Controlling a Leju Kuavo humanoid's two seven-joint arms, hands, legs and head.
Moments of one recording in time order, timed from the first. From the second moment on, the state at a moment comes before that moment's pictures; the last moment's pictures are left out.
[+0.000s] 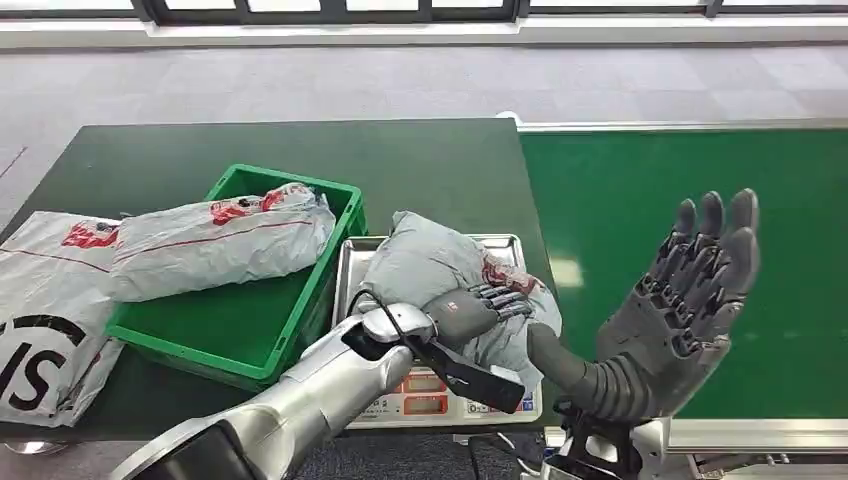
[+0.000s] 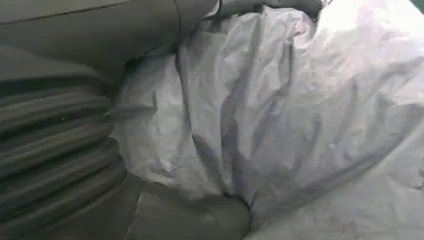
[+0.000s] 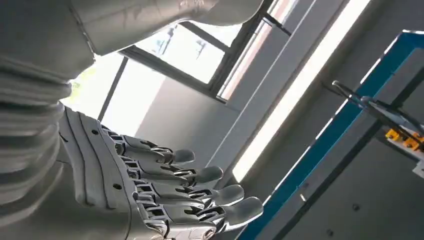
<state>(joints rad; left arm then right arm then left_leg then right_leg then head) -0.79 -0.31 -0.94 -0.40 -0.89 -0.21 -0.30 -0.01 0.16 0.35 -1.91 0.64 -0.58 -0.65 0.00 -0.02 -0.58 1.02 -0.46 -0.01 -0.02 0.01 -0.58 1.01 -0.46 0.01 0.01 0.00</state>
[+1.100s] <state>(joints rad) -0.84 -0.30 -0.87 -0.39 -0.74 -0.15 -0.32 -0.02 0.16 0.35 -1.89 0.62 -0.58 -0.63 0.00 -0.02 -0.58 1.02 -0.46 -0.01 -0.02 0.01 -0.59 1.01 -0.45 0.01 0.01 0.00</state>
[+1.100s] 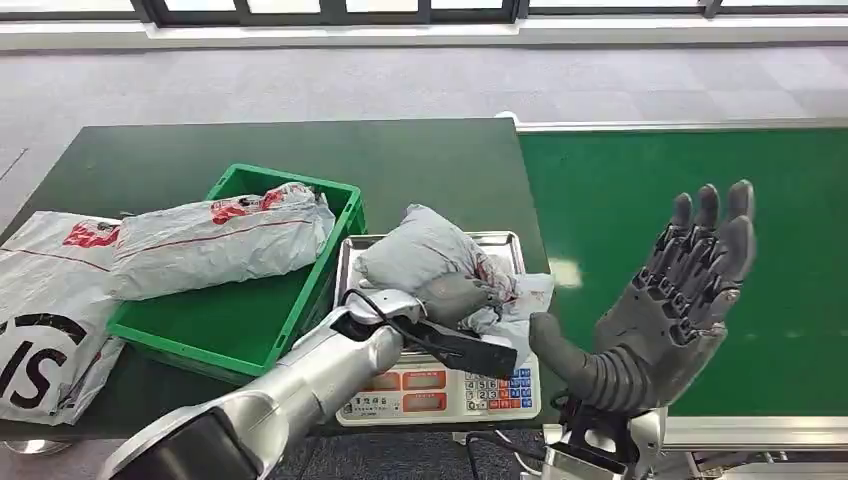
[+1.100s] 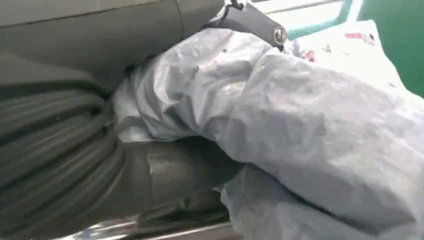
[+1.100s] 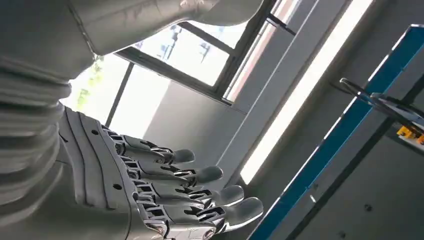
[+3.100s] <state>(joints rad) -1.03 0.00 -0.19 -0.61 -1.49 0.53 0.07 -0.02 0.19 0.35 -1.89 0.58 -0.68 -0.64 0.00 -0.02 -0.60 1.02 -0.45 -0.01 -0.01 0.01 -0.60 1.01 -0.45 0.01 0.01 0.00</state>
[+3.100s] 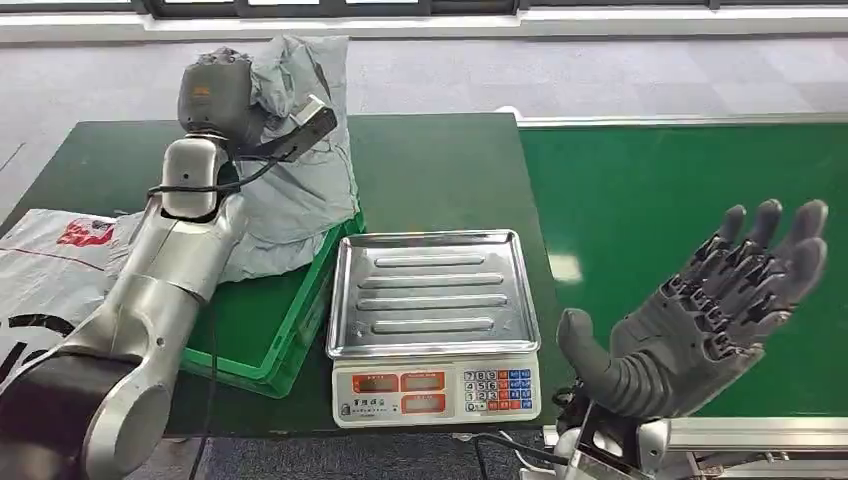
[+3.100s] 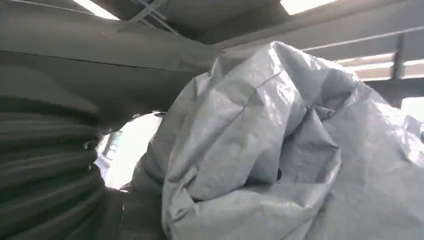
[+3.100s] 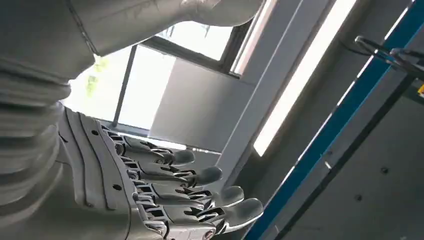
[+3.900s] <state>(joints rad) -0.81 0.15 0.24 -0.52 -1.41 0.64 0.06 -0.03 0.14 0.38 -1.87 0.59 -0.69 -0.62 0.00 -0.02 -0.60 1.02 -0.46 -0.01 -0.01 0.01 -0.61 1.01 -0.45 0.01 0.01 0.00</state>
